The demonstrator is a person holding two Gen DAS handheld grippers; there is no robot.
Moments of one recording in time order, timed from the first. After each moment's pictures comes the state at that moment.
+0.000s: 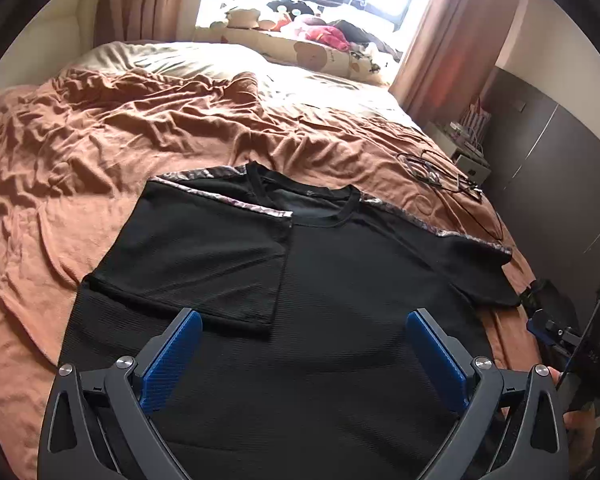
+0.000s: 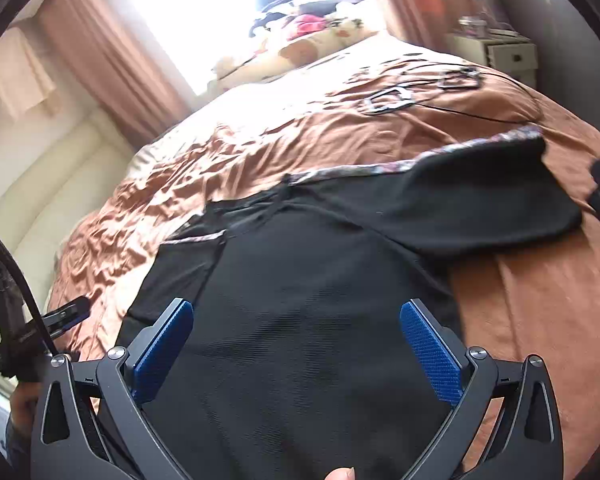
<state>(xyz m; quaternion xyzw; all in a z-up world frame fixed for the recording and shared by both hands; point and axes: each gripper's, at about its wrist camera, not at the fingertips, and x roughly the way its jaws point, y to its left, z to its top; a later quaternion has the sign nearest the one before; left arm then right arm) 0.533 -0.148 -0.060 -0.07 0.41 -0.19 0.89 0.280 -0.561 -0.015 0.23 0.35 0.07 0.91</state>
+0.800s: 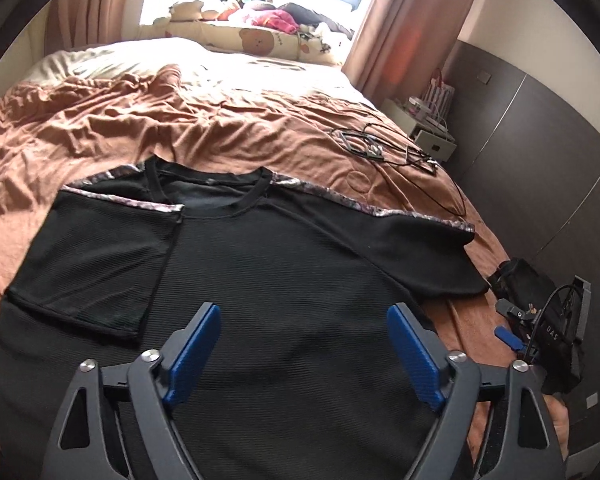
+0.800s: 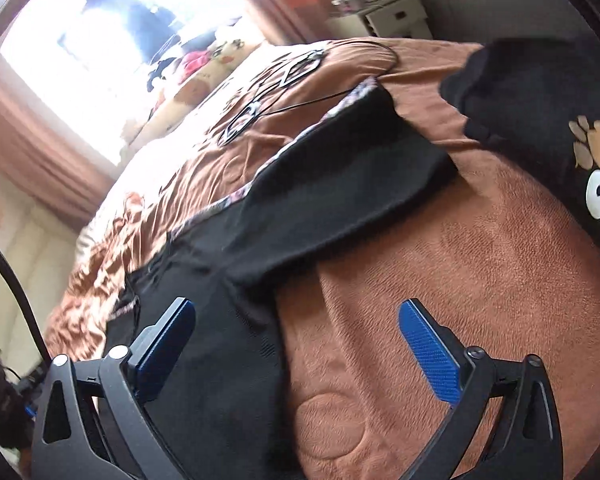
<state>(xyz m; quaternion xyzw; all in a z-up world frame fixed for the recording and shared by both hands) 0.536 -0.270 -0.072 -0.05 0.43 -0.25 0.87 0.256 -0.677 -0.063 0.37 0.34 -0.05 0.86</state>
